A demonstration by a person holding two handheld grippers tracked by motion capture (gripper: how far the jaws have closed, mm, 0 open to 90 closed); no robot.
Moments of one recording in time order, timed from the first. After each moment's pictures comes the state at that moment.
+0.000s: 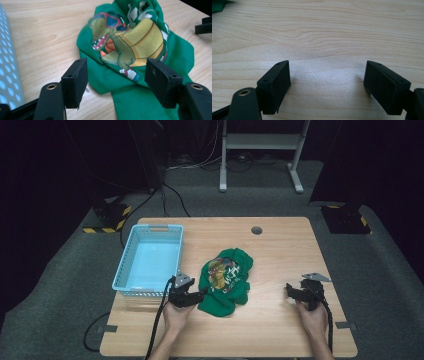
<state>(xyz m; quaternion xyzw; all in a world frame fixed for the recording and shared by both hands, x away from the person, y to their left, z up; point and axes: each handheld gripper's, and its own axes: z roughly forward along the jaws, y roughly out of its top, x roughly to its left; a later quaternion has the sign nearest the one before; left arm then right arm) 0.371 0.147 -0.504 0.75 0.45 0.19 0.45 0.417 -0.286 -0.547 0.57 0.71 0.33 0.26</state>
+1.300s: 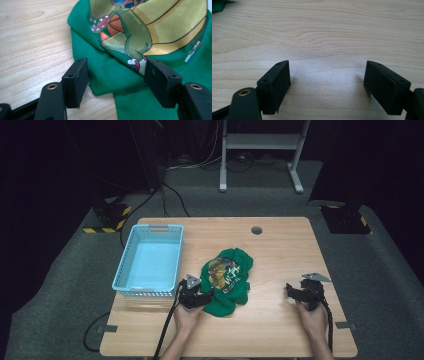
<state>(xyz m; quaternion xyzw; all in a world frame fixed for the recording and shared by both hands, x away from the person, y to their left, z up) 0.390 0.123 -0.544 0.74 0.48 0.19 0.42 0.417 -0.286 -0.547 0.57 0.71 0.33 0.26</state>
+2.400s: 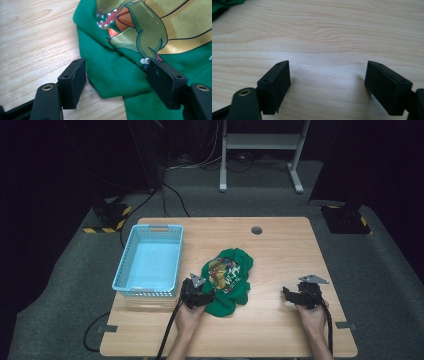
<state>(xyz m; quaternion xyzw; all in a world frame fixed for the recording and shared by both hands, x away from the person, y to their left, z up) 0.394 0.113 -0.545 0.76 0.49 0.22 0.36 0.408 -0.278 -0.546 0.54 0.73 0.33 0.24</state>
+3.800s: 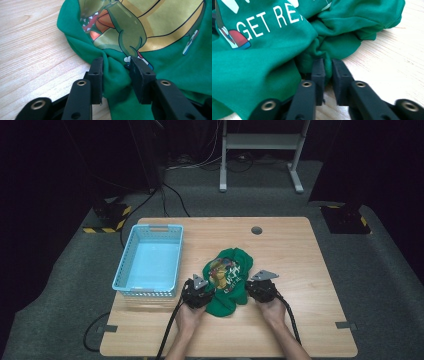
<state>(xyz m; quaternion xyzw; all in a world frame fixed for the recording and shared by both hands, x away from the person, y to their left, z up) 0.391 0.110 -0.544 0.78 0.45 0.20 0.39 0.423 -0.148 -0.543 0.38 0.82 0.38 0.19</state>
